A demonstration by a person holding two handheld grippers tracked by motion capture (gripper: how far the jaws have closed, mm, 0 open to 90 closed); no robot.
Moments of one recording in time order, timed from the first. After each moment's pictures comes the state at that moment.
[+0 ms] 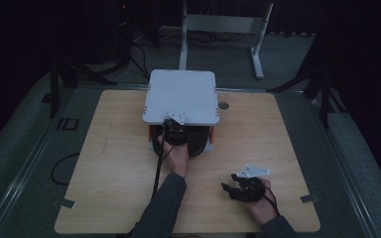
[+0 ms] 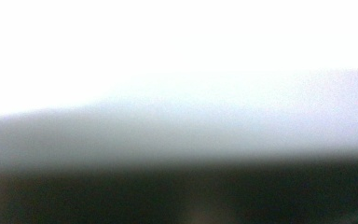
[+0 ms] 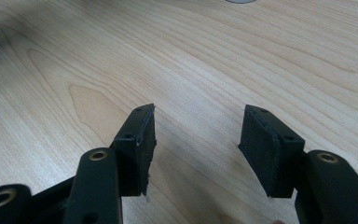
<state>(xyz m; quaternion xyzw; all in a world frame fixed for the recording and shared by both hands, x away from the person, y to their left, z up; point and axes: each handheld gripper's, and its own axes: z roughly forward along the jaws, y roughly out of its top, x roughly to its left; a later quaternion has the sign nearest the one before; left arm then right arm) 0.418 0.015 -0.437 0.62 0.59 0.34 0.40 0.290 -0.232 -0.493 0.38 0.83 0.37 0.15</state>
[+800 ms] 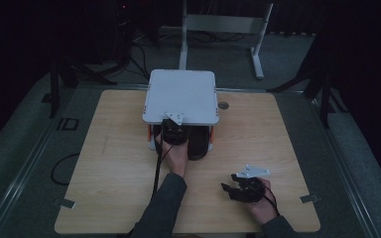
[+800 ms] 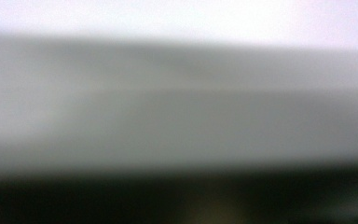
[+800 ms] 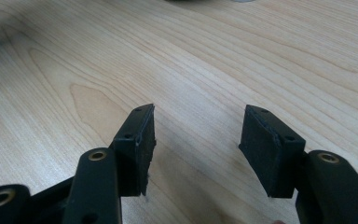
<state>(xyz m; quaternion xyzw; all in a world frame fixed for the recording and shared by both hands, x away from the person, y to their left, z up) 0.414 0.020 -0.434 0.62 0.58 0.32 0.42 0.290 -0.232 -0.493 0.38 0.83 0.37 0.15</state>
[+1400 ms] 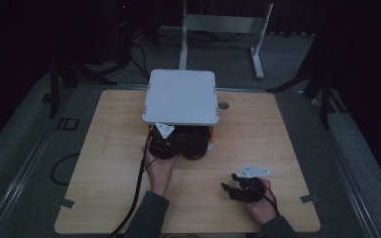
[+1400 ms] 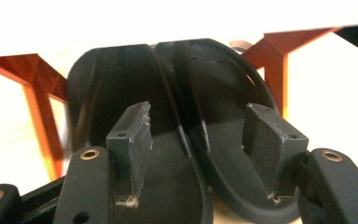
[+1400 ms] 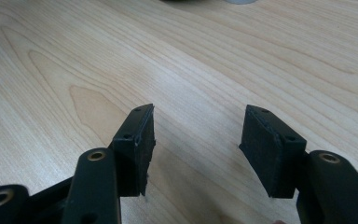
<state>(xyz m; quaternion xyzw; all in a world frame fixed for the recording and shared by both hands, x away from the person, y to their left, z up) 0.360 0.060 -0.424 0.69 0.52 0.28 0.43 0.290 -0.233 -0.493 0.38 0.83 0.37 0.16</state>
